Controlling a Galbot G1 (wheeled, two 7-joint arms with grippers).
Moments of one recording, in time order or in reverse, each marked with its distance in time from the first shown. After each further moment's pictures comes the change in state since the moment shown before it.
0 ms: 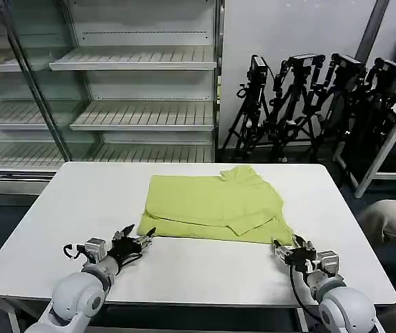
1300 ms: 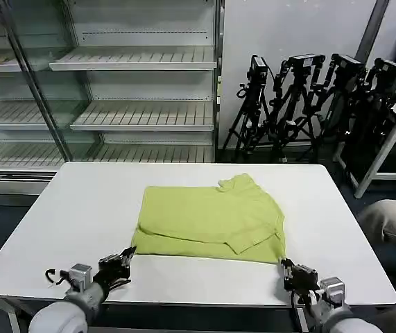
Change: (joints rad) left arm 0.302 0.035 -0.160 -0.203 0.085 -0.001 0.051; right arm -0.285 0.007 0.058 0.240 -0.064 0.007 -0.020
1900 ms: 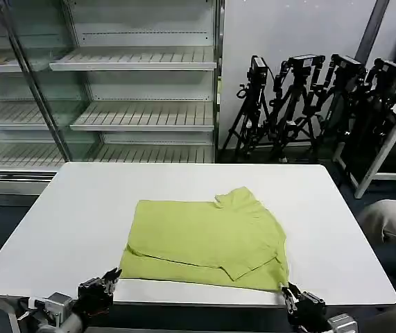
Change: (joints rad) left arm 0.216 0.025 -0.144 -0.141 0.059 0.000 0.027; right arm -0.239 -0.007 0.072 0.188 -0.067 0.004 0.008
